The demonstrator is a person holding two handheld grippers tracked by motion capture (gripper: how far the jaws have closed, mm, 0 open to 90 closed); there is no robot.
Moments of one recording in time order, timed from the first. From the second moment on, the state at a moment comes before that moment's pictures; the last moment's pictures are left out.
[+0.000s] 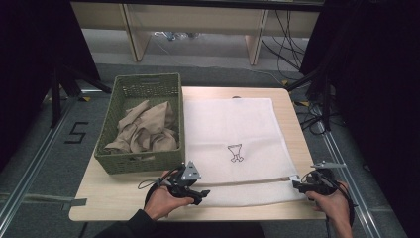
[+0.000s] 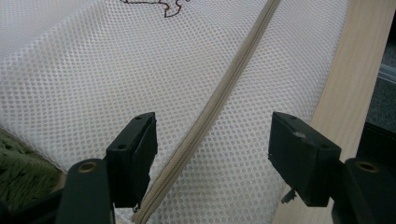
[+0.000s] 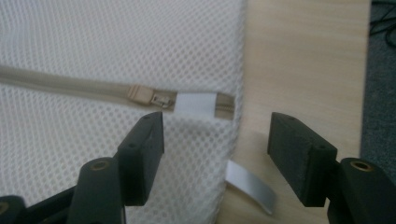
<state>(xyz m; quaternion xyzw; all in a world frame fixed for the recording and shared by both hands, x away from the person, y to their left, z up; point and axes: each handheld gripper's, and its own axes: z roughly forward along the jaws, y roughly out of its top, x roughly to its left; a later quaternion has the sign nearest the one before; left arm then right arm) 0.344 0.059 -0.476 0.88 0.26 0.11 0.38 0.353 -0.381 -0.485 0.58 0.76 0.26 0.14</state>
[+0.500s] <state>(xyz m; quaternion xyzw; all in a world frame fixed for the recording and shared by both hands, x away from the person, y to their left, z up) 0.345 0.060 -0.479 0.88 0.26 0.11 0.38 0.356 -0.365 -0.490 0.56 0.78 0.22 0.15</state>
